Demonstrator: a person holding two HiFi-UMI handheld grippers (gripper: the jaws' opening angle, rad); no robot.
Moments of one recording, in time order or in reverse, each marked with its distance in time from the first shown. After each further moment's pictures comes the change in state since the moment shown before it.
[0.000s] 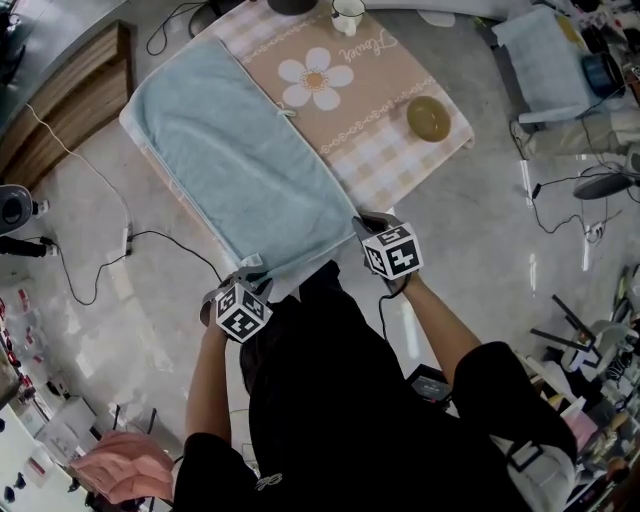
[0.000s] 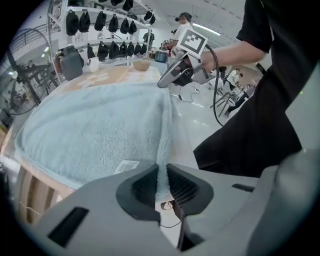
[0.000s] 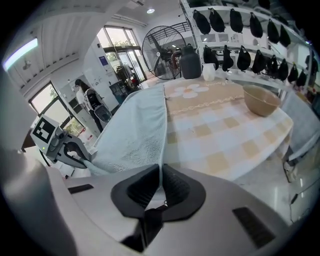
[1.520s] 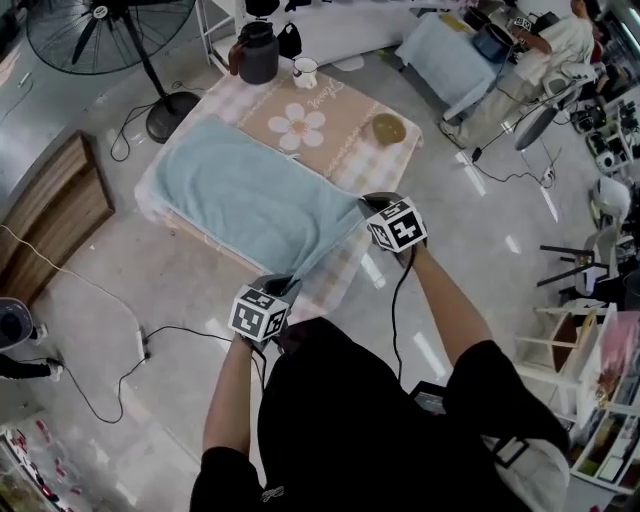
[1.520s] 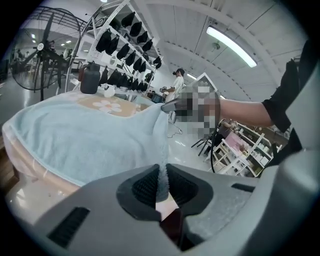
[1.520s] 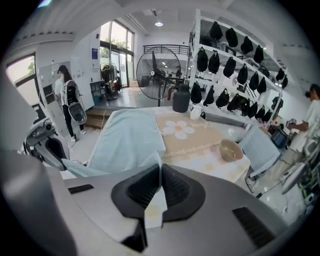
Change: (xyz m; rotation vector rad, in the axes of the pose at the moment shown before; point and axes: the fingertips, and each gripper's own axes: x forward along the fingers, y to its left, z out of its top) left arm -0.124 0.051 -0.002 -0.116 -0.447 -0.251; right arm -0.062 0.084 0.100 -0.044 -0.156 -0.410
